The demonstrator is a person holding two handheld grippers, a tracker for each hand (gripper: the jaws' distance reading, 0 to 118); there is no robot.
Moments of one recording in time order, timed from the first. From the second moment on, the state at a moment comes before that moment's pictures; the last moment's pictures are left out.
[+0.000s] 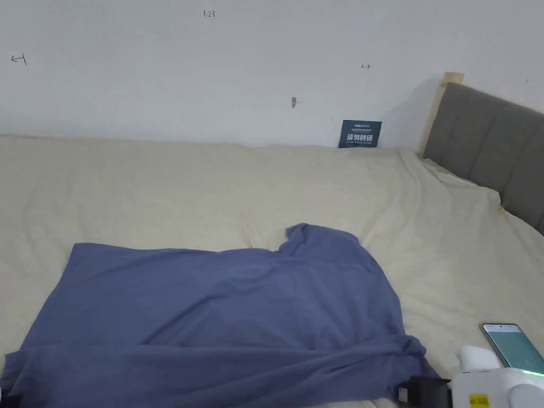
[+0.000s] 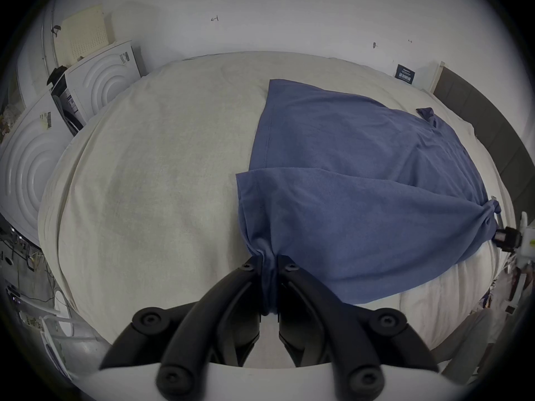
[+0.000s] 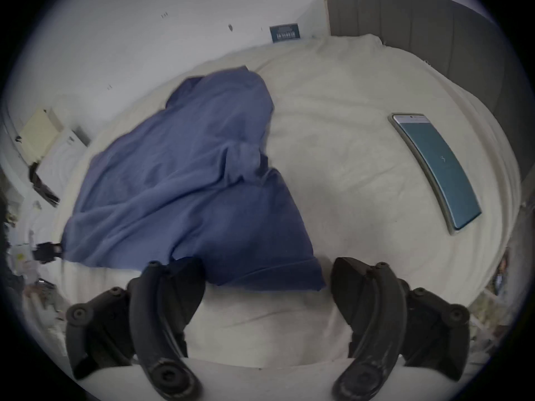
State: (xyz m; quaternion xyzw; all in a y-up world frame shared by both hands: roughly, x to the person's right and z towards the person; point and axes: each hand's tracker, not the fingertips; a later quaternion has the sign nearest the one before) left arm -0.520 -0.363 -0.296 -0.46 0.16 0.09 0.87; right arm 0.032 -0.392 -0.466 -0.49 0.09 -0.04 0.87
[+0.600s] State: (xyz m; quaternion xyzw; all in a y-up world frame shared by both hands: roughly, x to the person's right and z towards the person) left arm -0.515 -0.337 -0.277 -0.45 0.14 0.09 0.88; right arm 0.042 -0.353 -0.438 -0.43 0.13 -0.07 0.89
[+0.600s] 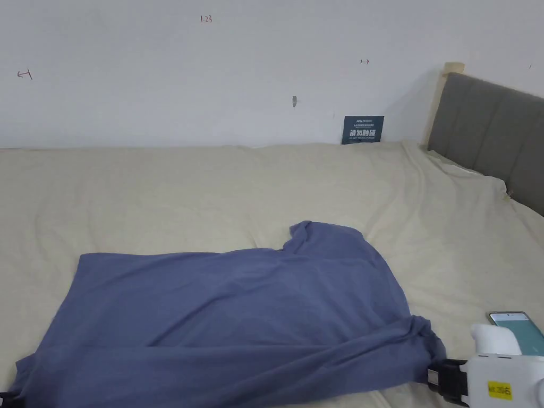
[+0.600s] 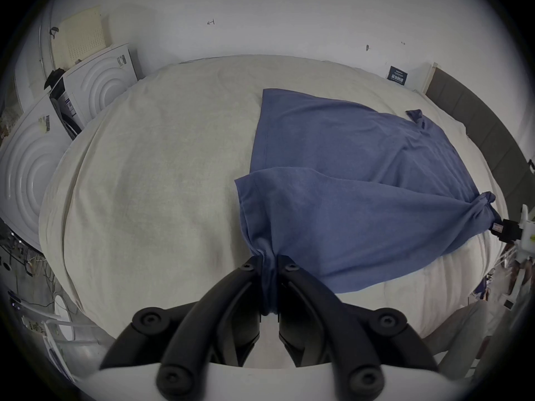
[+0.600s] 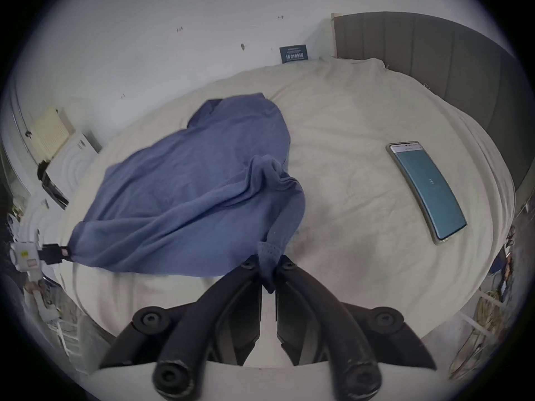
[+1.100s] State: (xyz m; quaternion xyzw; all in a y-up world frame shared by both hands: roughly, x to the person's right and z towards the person) left arm -0.485 -0.352 -0.194 -0.48 0.13 0.09 0.86; right arm 0.086 -0.358 -0.360 -0.45 0.13 -0.04 0.88
